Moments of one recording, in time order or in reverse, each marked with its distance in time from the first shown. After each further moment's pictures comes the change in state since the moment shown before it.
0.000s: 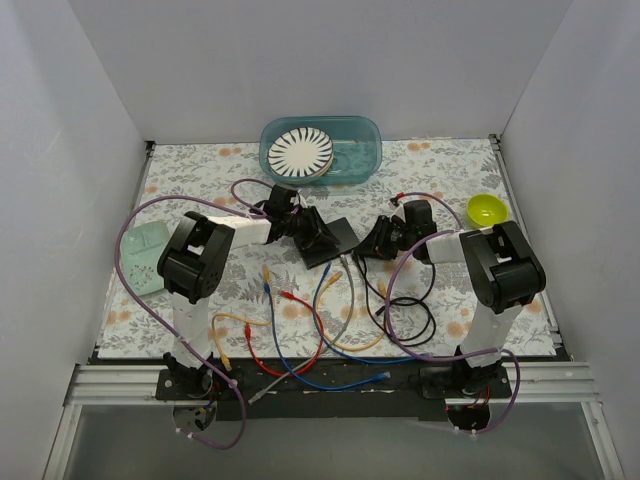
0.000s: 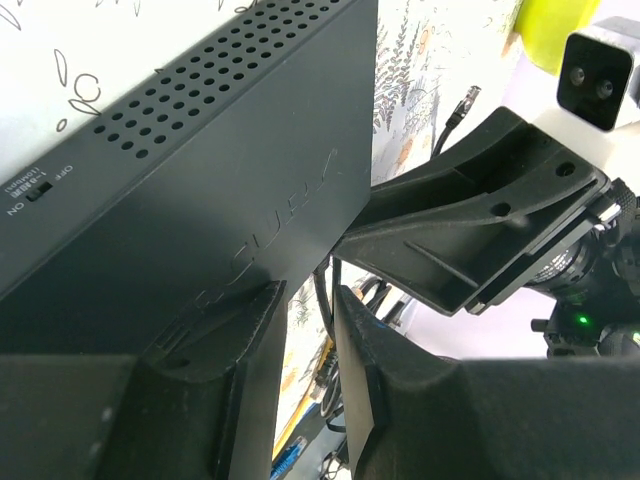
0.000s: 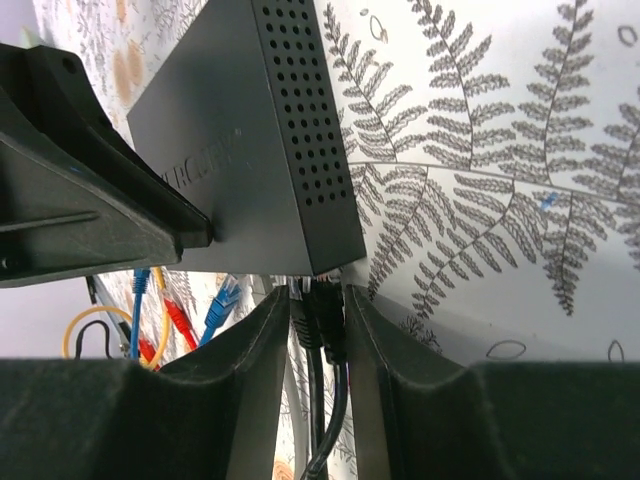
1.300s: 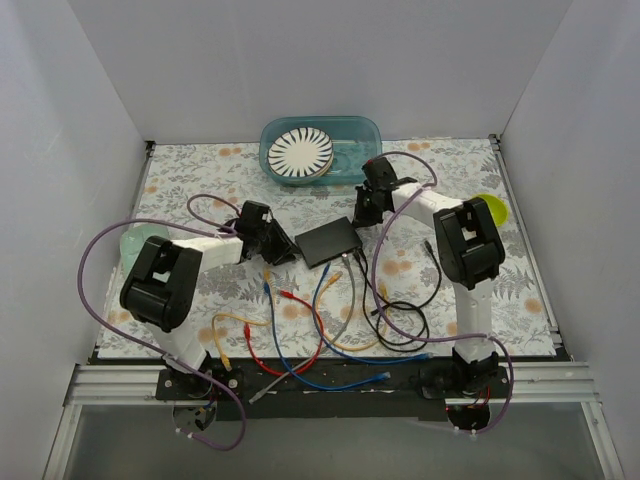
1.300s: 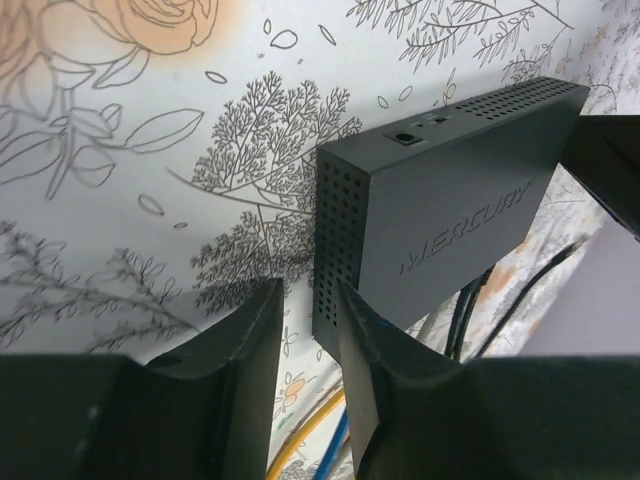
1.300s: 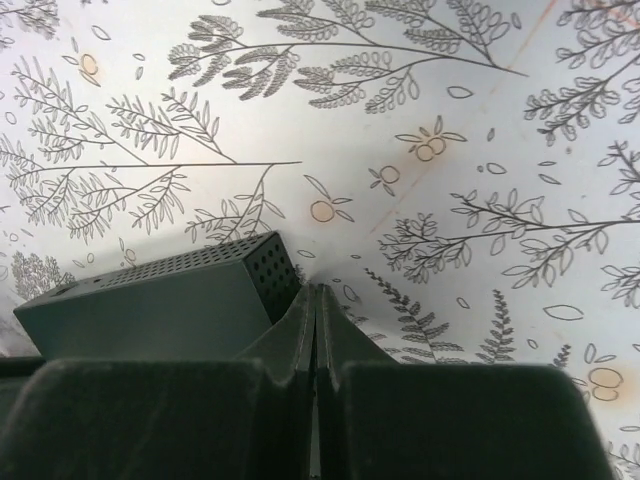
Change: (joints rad) left arm 0.090 -0.272 -0.309 -0.040 -0.344 -0.011; right arm 0.111 0.294 0.729 -0.715 0.408 -0.209
